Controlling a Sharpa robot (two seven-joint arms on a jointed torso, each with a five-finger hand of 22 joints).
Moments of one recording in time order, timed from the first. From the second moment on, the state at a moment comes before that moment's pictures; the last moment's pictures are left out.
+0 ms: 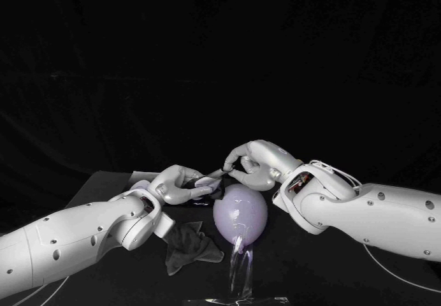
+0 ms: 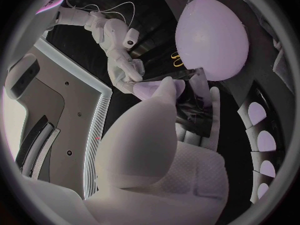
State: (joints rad) left arm 1.13 -0.82 -0.05 1.48 -0.54 -0.30 0.33; left_hand 1.75 -0.02 0.15 0.25 0.05 0.97 0.17 0.37 0.30 1.11 0.12 0.25 0.10 0.99 0.10 0.34 0.34 0.17 0.80 0.26 0.42 0.15; right arm 1.37 -0.75 -0.17 1.68 -1.32 -0.62 -0.07; right_hand 1.32 -0.09 0.62 0.04 0.05 1.02 0.05 0.47 0.52 1.47 -0.02 1.39 1.31 1.47 -0.08 1.53 1.31 0.05 1.46 0.04 1.46 1.31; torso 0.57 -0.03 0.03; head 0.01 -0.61
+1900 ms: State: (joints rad) left arm 1.13 -0.81 -0.05 1.47 -0.62 -0.36 0.40; left_hand 1.60 -0.12 0.47 0.07 0.04 1.03 0.14 0.41 0.30 1.24 0.09 0.25 0.07 1.09 0.05 0.41 0.38 0.17 0.70 0.21 0.78 0.39; right arm 1.47 -0.80 -0.17 1.62 -0.78 -0.46 0.07; right_hand 1.25 -0.09 0.43 0.19 0.06 0.95 0.13 0.22 0.48 1.44 0.04 1.25 1.31 1.47 -0.01 1.53 1.31 0.06 1.42 0.08 1.39 1.31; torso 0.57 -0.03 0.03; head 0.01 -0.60
